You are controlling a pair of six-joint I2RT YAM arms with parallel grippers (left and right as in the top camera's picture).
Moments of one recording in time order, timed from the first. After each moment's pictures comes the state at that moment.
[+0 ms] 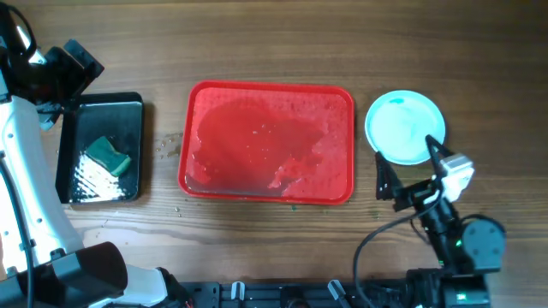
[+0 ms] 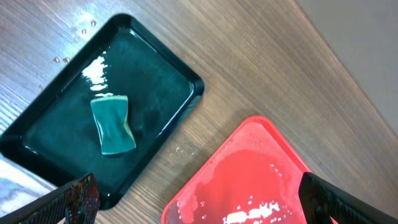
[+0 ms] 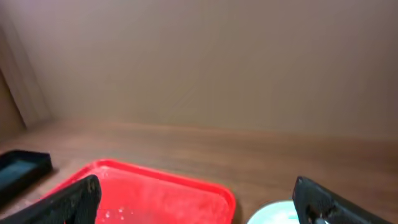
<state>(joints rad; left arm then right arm) 0.36 1.64 1.88 -1.31 0.11 -0.45 0.03 0.20 0.20 0.04 -0.31 0.11</state>
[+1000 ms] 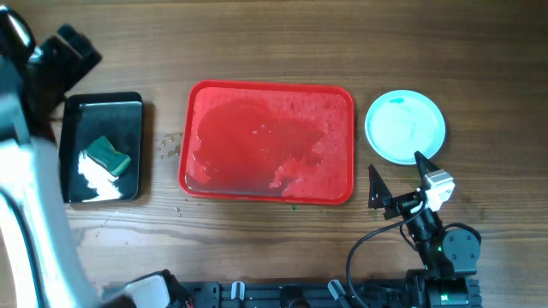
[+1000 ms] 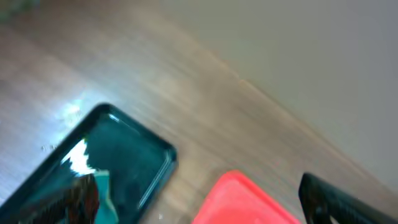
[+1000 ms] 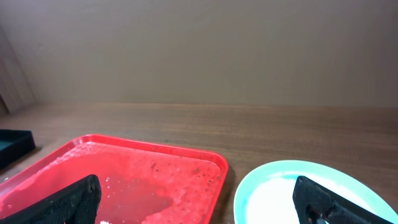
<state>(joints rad) 0.29 1.40 1.63 -0.92 0.04 -0.41 0.03 0.02 0.01 0.02 -0.28 0.11</state>
